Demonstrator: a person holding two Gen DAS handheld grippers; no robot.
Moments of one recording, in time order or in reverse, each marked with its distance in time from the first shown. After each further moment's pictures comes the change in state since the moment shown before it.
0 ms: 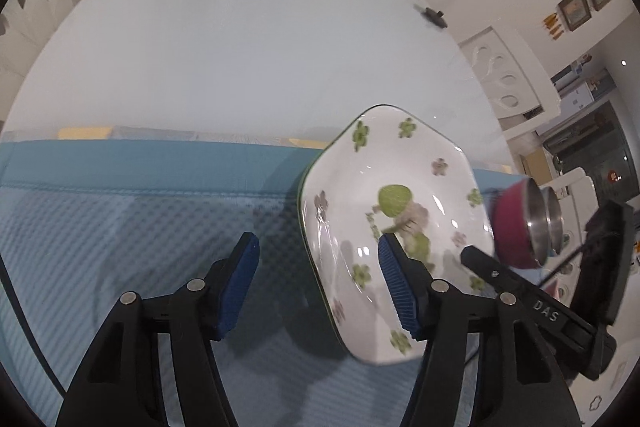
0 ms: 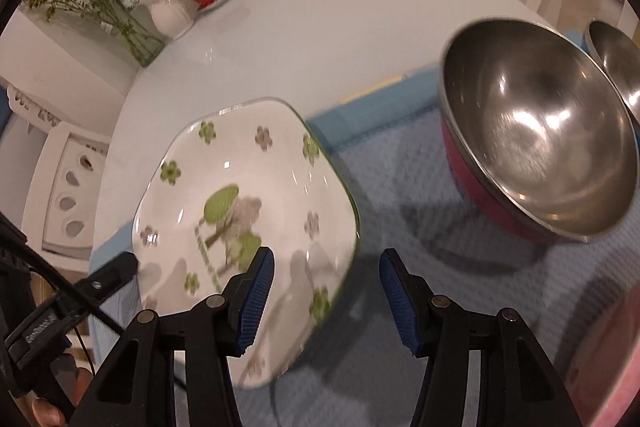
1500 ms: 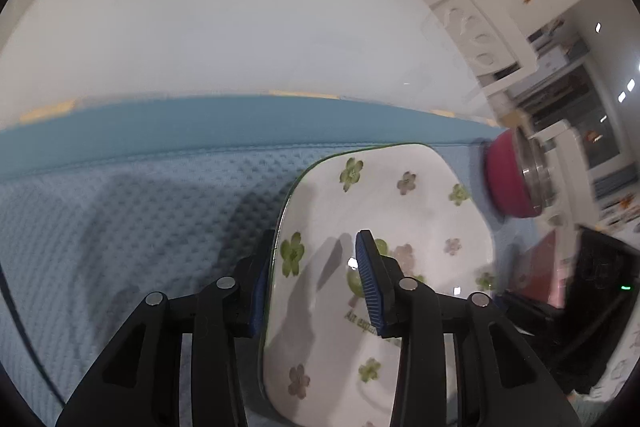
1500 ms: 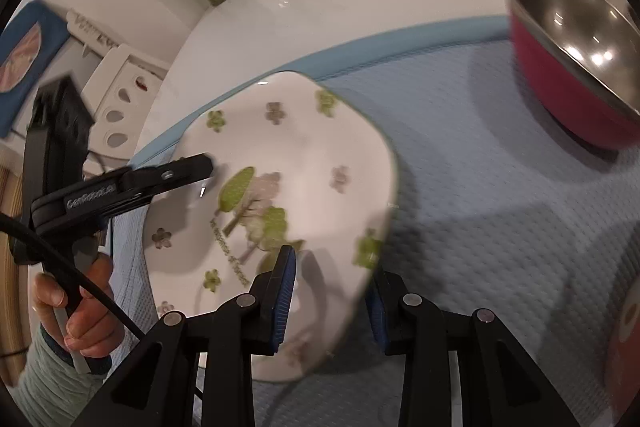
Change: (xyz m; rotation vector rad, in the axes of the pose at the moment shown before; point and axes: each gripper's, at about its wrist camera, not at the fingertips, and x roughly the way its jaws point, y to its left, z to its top) left arm 0.000 0.013 -0.022 0.133 0.074 -0.057; right arm -0.007 0.018 -0.065 -0.208 0.106 0.139
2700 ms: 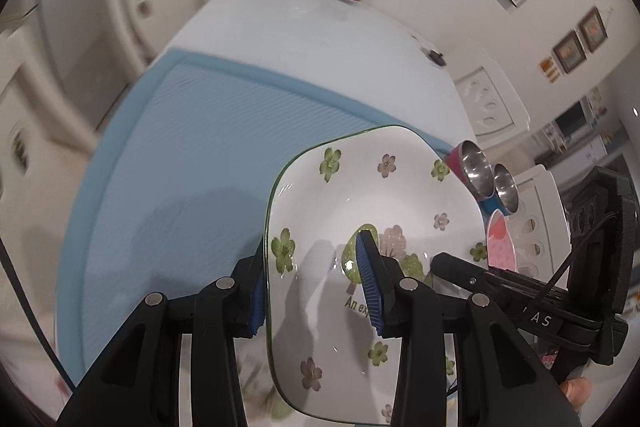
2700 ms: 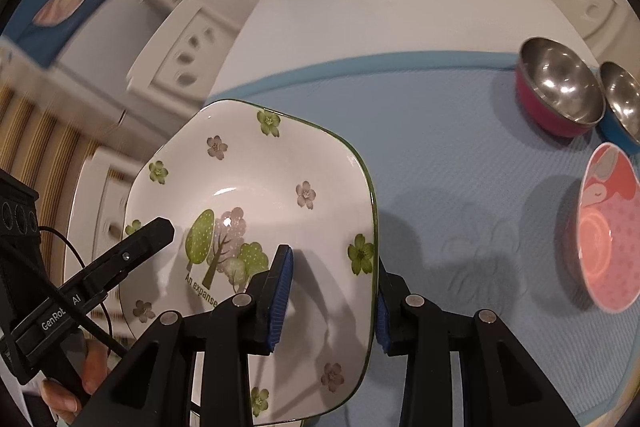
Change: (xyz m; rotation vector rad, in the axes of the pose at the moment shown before) left arm -0.182 -0.052 -0.159 -0.305 -0.235 0.146; right arm -0.123 0.082 -0.064 -0.157 0.109 0.038
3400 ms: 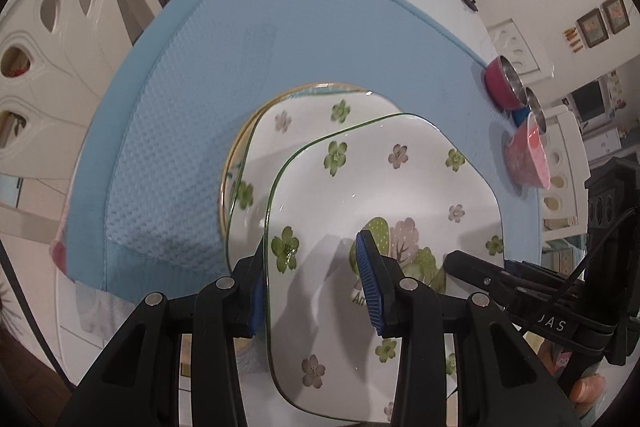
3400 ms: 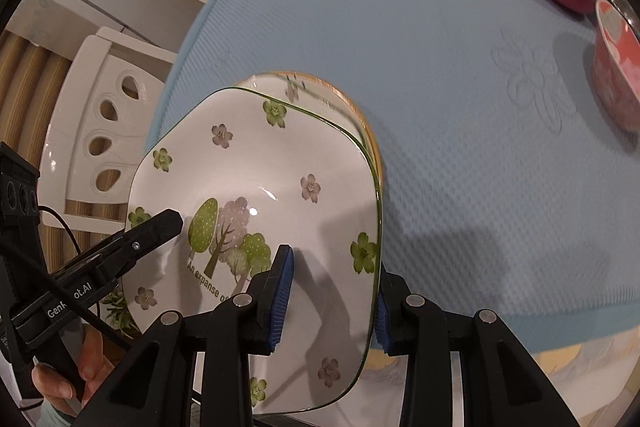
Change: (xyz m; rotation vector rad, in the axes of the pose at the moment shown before) left arm -0.006 0.076 -0.119 -0.042 0.185 0.040; right arm 0.046 0.043 -0.135 -0.008 0.188 -0.052
